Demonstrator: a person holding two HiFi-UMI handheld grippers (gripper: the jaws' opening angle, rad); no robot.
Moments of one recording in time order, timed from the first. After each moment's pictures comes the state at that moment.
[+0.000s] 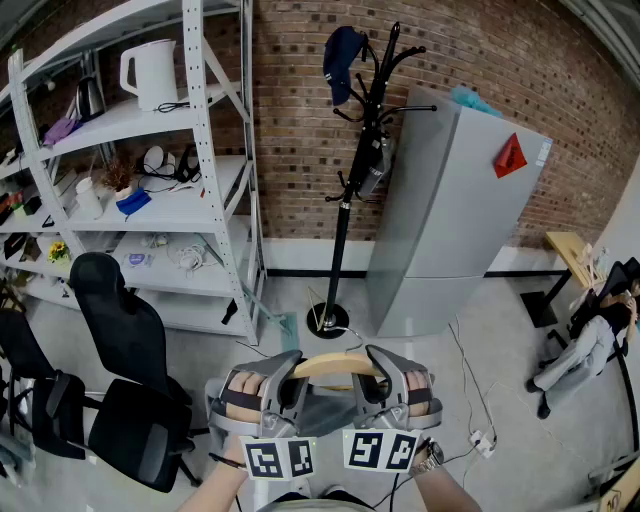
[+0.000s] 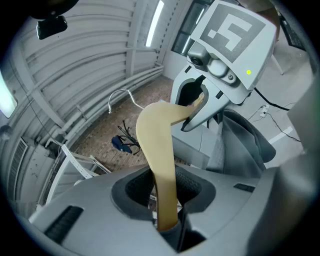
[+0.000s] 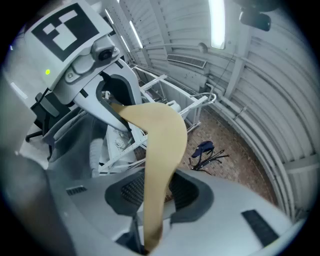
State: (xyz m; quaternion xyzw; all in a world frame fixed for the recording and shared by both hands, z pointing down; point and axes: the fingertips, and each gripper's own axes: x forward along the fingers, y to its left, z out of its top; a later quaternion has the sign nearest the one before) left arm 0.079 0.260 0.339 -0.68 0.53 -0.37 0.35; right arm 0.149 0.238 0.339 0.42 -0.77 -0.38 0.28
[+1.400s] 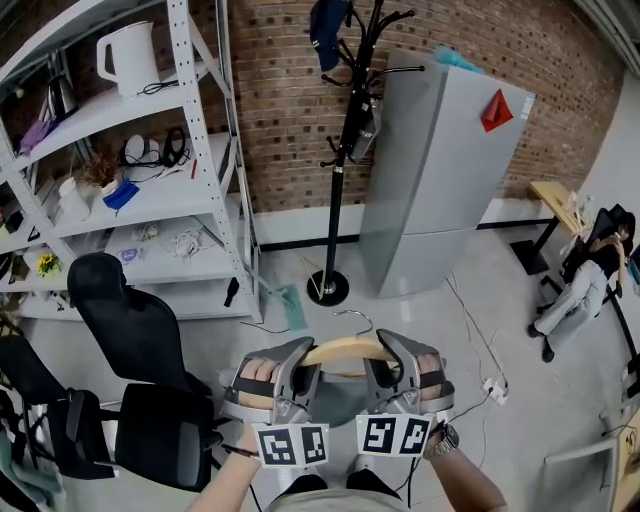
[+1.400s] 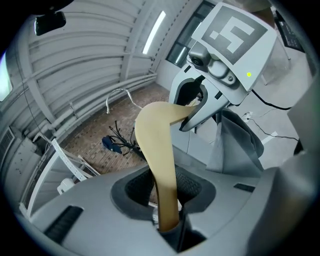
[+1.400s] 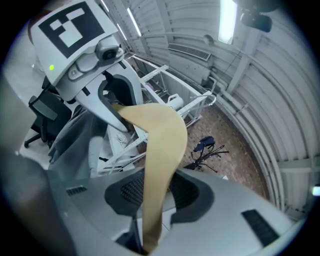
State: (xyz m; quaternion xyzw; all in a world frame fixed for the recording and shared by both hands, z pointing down) left arm 0.028 0.297 0.361 -0.73 0.46 -0.36 0.36; right arm 0.100 0.285 0.358 0.47 -0.74 -0.35 0.33
